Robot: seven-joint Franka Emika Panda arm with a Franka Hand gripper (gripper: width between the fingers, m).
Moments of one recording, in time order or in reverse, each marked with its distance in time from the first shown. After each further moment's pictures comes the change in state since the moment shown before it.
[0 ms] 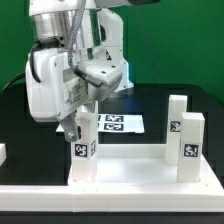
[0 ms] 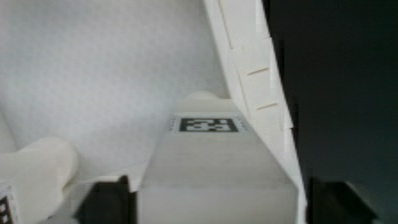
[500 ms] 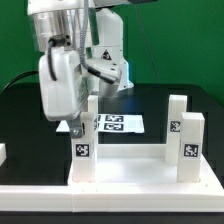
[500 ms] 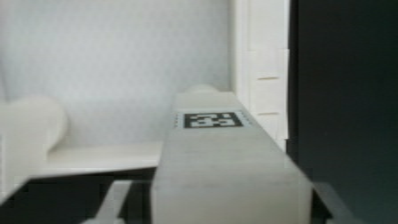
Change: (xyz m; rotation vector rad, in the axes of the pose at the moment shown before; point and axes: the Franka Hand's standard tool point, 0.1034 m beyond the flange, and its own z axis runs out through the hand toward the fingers) arm 0.000 0.000 -0.001 -0.009 0.003 -0.129
